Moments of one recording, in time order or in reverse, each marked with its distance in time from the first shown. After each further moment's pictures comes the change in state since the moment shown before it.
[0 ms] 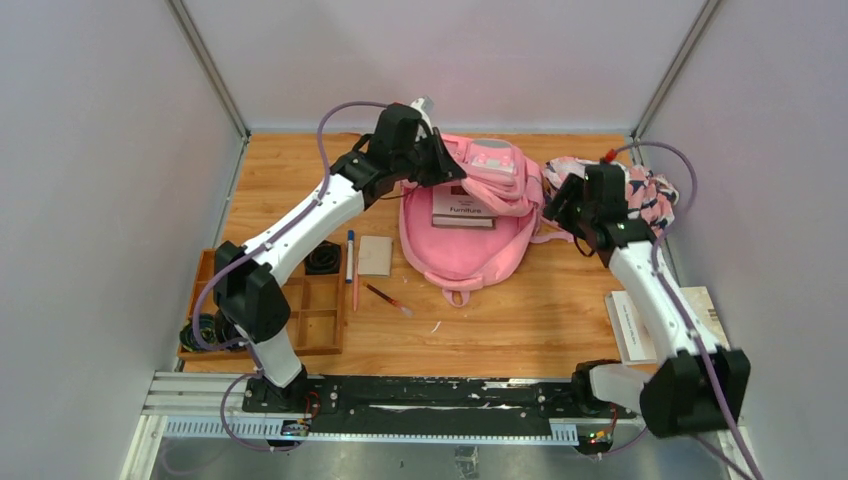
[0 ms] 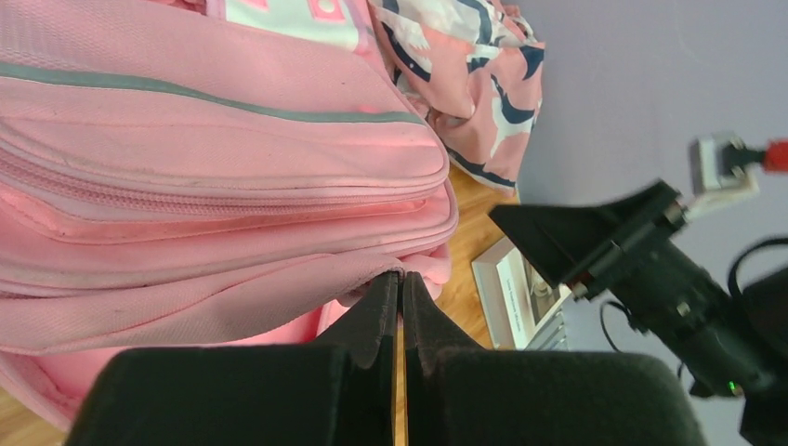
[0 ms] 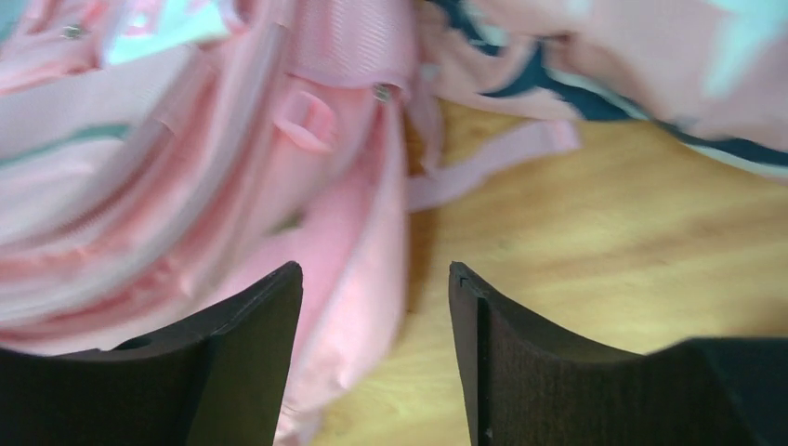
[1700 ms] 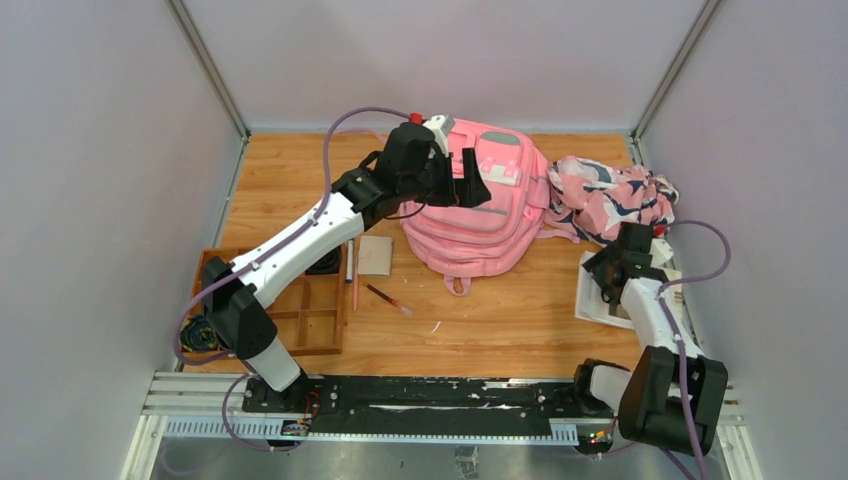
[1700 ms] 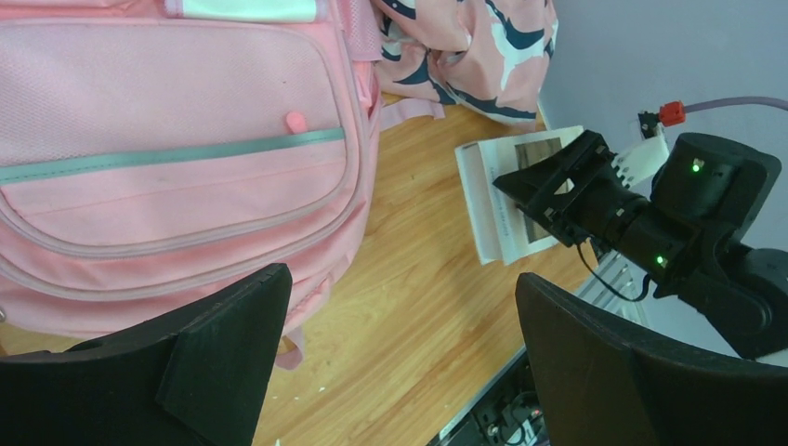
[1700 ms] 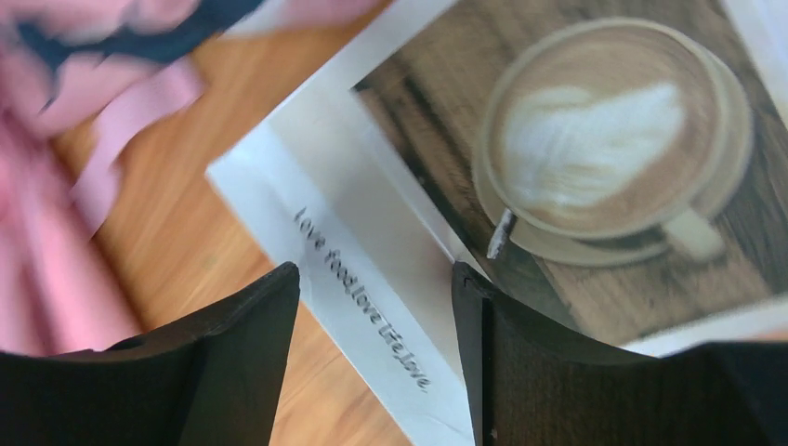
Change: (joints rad) left arm -0.124 -0.095 -0.075 -0.031 -0.072 0.165; right arm -0.416 -0.102 -0.447 -0.001 0.147 0.081
